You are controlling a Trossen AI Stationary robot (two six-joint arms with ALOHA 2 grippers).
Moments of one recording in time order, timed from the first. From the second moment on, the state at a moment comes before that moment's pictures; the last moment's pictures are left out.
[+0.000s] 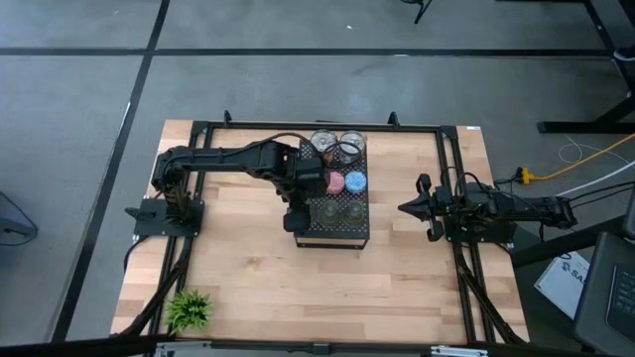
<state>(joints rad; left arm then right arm) 0.01 1.83 1.94 -1.35 0.07 -0.13 0.04 0.01 0.01 0.02 -0.05 0.14</state>
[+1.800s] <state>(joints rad) 0.01 1.85 1.94 -1.32 0.08 -0.12 0.04 0.01 0.01 0.02 -0.05 0.14</state>
